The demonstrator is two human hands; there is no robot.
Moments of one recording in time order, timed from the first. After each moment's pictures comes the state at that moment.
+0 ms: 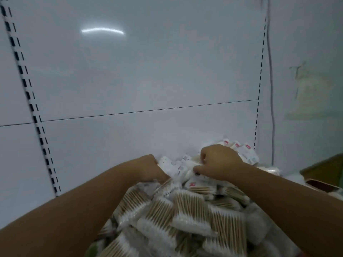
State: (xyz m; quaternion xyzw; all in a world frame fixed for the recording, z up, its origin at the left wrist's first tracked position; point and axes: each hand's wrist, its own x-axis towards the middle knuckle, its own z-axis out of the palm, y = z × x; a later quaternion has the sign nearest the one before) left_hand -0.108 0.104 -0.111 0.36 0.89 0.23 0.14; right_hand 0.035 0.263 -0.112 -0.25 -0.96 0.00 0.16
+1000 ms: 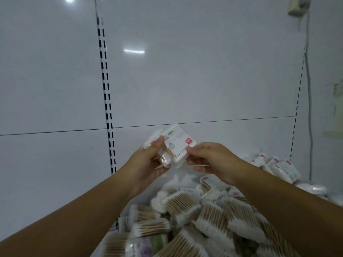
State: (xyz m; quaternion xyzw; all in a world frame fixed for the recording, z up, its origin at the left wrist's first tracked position) left_hand -0.106 -0.022 -0.080 0.28 0.50 0.78 0.25; right_hand -0.007 0.142 -0.071 -0.07 -0.75 0.63 0.18
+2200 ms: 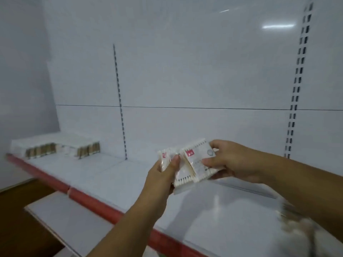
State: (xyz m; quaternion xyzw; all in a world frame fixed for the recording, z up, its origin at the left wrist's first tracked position) left_hand 0.006 -0.368 -0.155 0.08 0.62 0.77 -0.09; right_hand -0.030 -0.187 -0.081 0.20 -0.76 0.60 -0.14
